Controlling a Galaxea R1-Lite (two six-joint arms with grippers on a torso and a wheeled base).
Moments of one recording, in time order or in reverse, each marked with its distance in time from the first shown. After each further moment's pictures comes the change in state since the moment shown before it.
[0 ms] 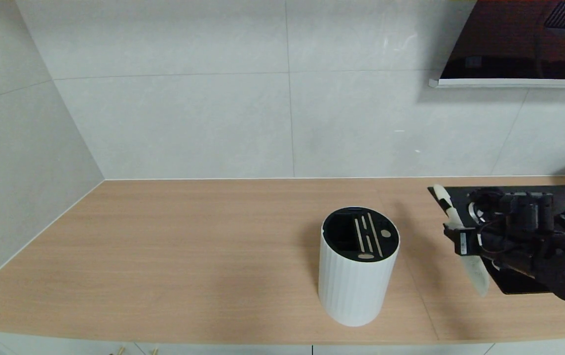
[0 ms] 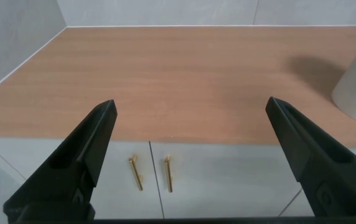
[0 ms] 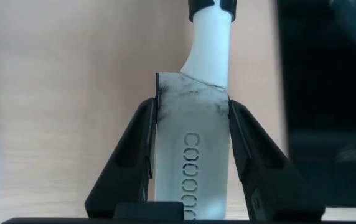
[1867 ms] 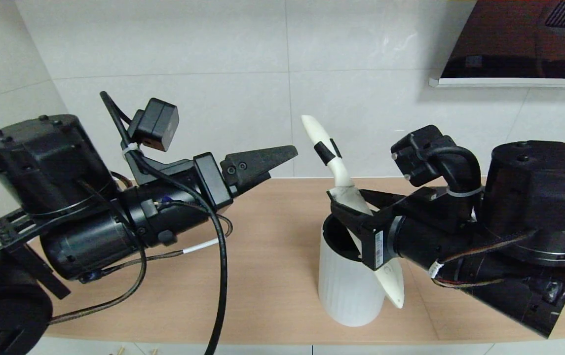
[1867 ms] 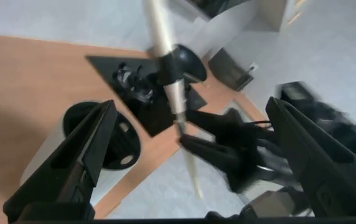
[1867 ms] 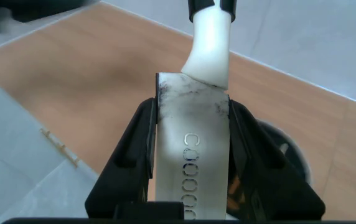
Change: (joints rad) left arm -0.560 1.571 -0.724 -0.939 -0.440 -0.756; right arm 0.826 -0.347 -0.180 0.195 -0.246 0.009
